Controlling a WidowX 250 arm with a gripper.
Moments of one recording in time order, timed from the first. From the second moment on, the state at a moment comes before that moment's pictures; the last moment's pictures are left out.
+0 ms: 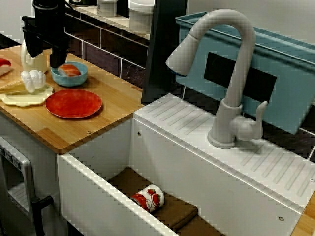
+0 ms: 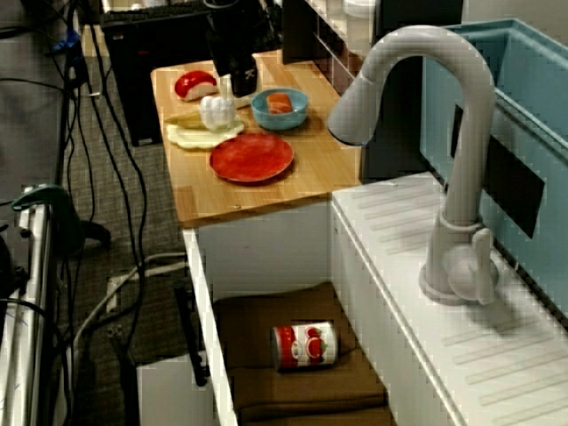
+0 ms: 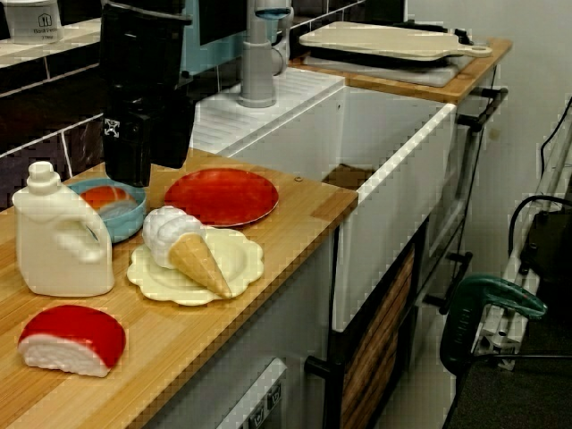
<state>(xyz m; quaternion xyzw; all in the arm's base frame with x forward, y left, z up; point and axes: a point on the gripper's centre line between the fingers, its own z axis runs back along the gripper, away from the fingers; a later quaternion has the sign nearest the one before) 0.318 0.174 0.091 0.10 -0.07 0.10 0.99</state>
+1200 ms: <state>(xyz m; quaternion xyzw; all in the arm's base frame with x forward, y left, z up) 0.306 0.192 0.095 0.06 -0.07 -0.22 0.97</state>
